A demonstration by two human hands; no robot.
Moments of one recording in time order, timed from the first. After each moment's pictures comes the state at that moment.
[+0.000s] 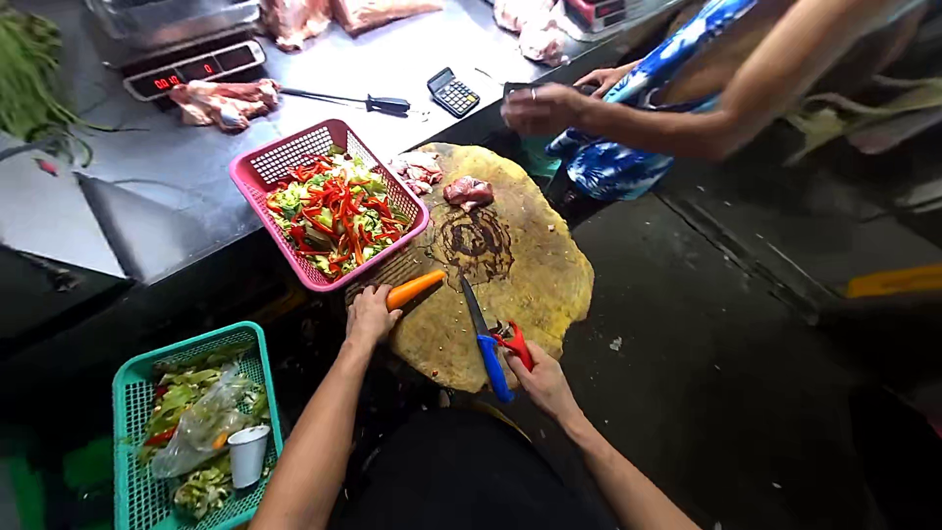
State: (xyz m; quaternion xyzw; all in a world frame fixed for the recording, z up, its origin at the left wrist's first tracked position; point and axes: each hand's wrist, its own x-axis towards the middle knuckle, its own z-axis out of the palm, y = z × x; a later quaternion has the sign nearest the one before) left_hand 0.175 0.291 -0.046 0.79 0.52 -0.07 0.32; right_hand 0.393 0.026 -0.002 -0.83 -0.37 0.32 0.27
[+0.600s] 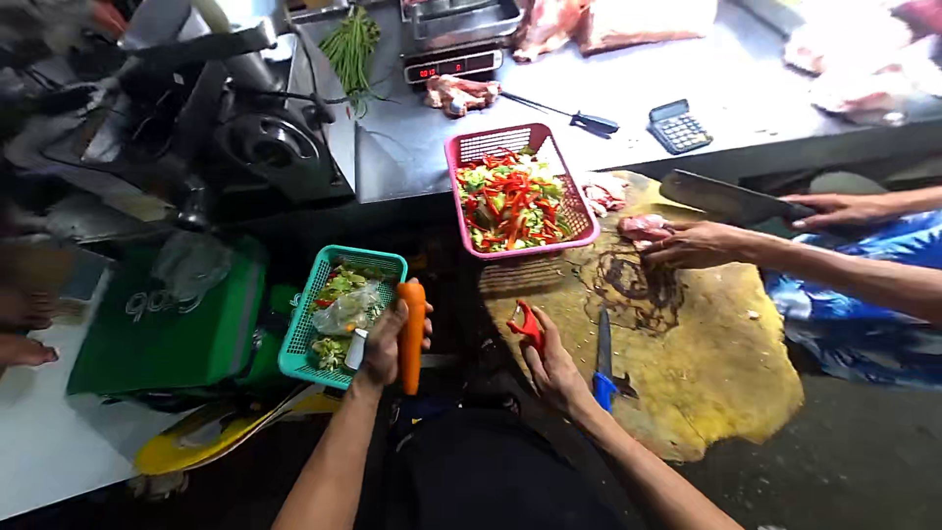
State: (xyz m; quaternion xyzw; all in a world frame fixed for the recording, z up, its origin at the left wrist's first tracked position) left_hand -0.018 0.153 0.050 0.33 0.41 0.51 0.68; right_hand 0.272 0.123 0.010 -0.56 -0.68 0.35 0.33
